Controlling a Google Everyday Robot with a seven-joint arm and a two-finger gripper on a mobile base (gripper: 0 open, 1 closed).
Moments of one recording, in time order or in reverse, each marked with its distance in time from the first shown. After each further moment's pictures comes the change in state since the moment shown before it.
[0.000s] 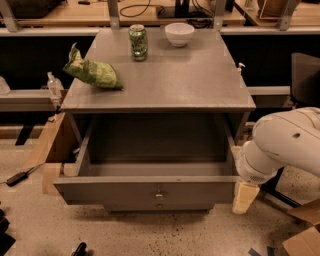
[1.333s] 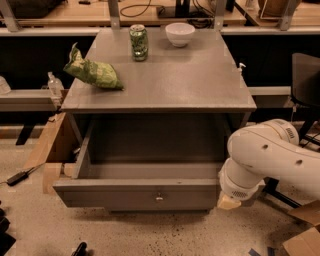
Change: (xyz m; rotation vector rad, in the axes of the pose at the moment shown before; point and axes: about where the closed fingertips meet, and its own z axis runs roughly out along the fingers) arm -0.024 0.052 0.037 -0.165 0.045 0.035
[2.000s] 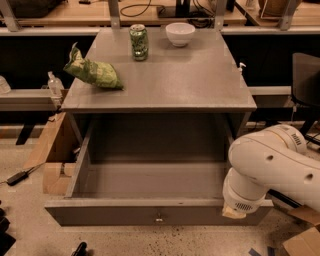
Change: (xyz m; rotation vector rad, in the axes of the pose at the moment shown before) arm 0.005 0.037 -0.017 -0.027 0.044 0.051
